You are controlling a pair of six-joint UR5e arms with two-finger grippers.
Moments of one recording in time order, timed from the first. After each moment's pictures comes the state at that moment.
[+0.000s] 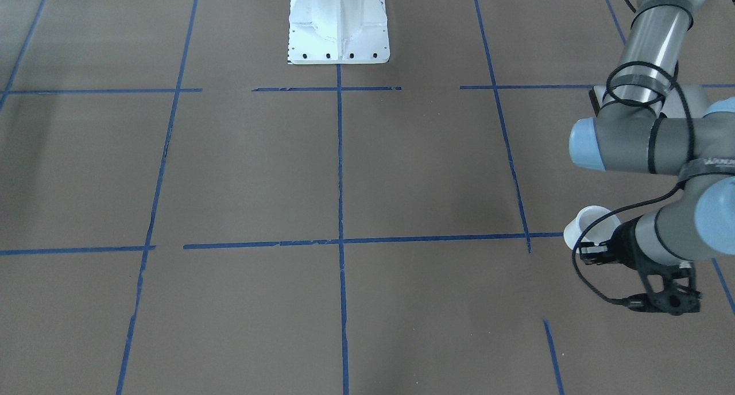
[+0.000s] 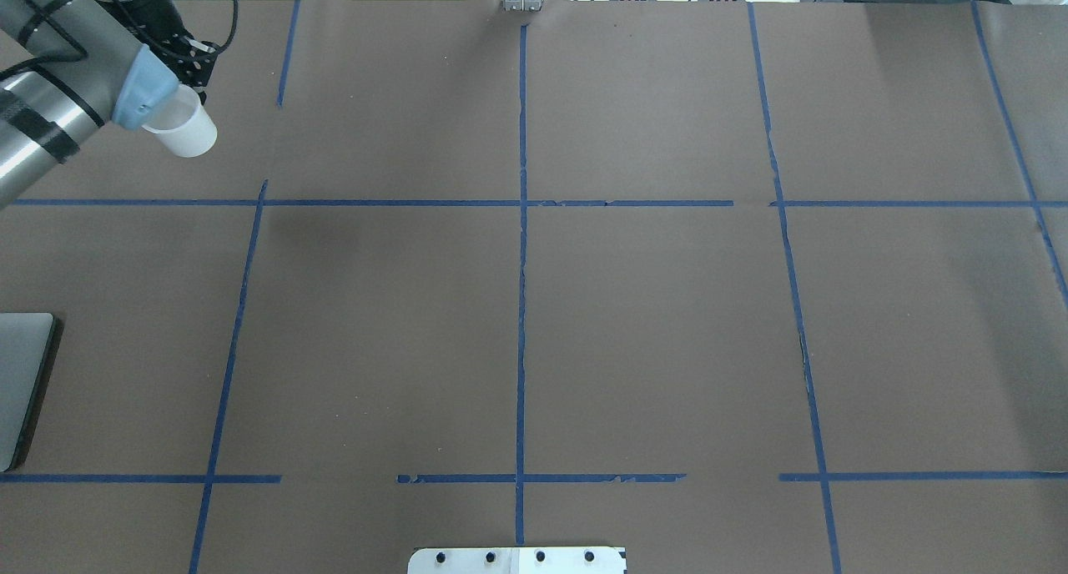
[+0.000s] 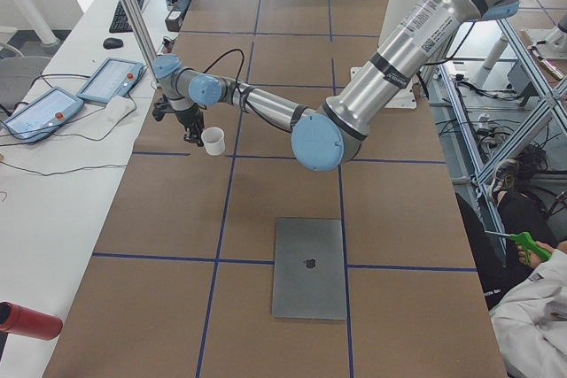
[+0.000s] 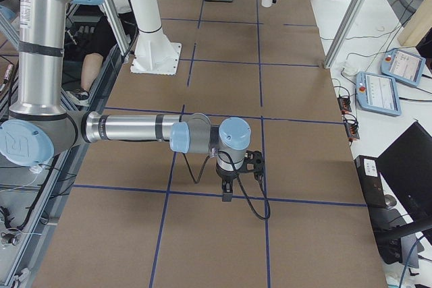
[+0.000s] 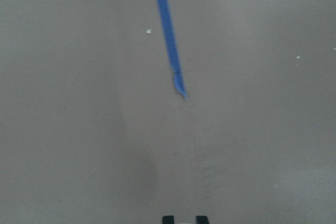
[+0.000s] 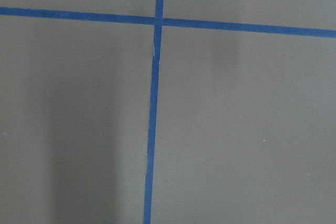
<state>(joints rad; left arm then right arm) -1.16 -2.23 -1.26 -1.47 -2.29 -0.45 1.54 -1.71 1.75 -1.64 2.28 -0.04</state>
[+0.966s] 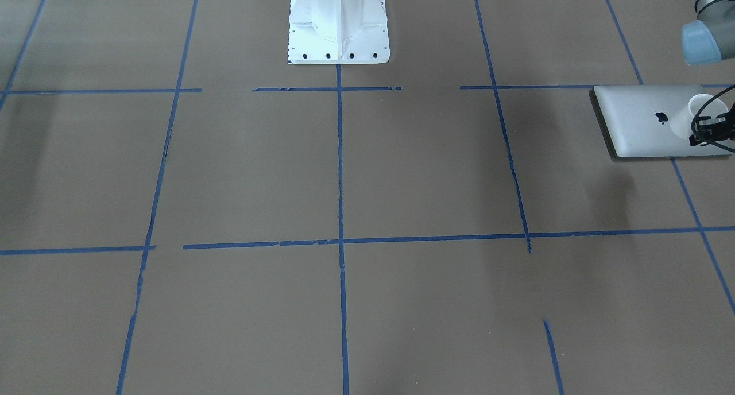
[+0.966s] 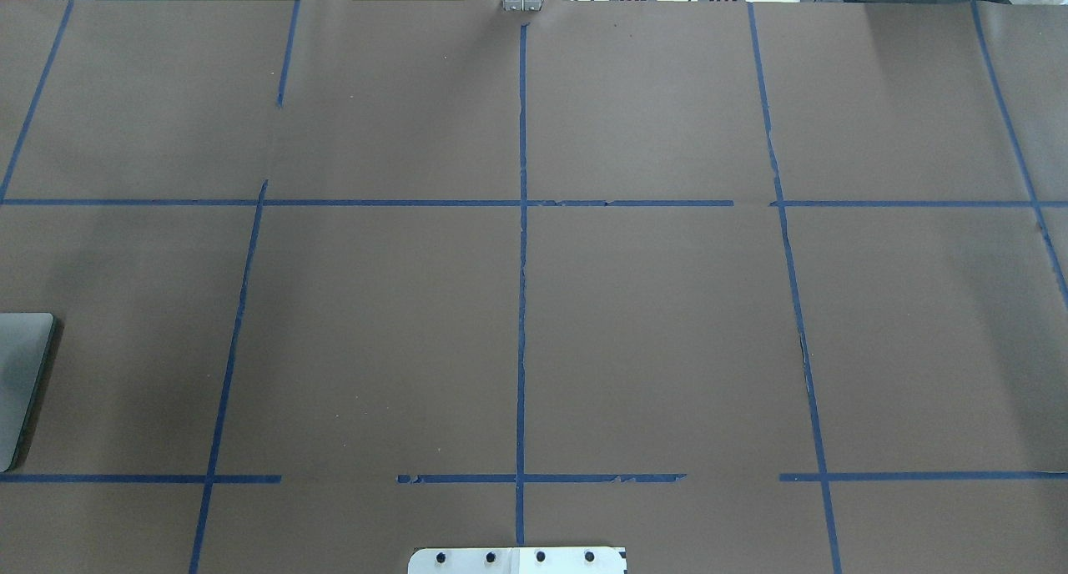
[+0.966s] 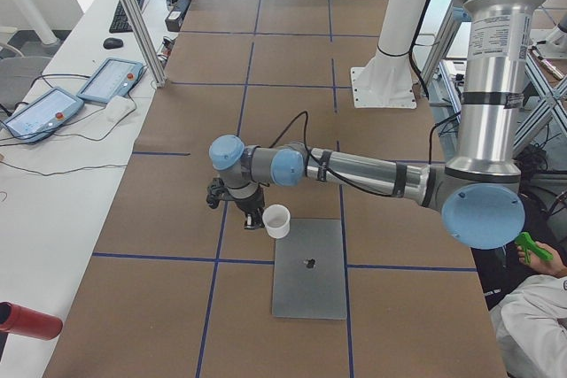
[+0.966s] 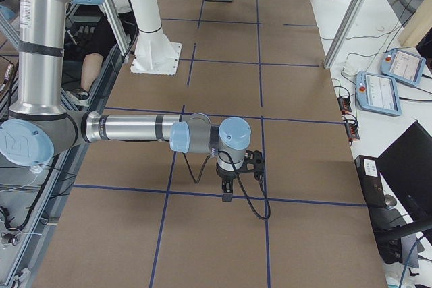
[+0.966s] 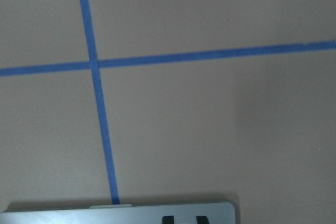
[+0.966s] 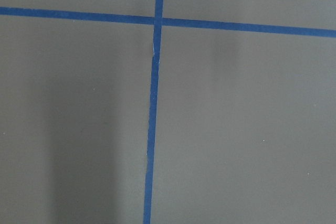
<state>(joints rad) -1.31 -1.52 -1.69 -1.52 -2.32 -0.11 1.54 -1.71 1.75 -1.64 2.28 -0.04</state>
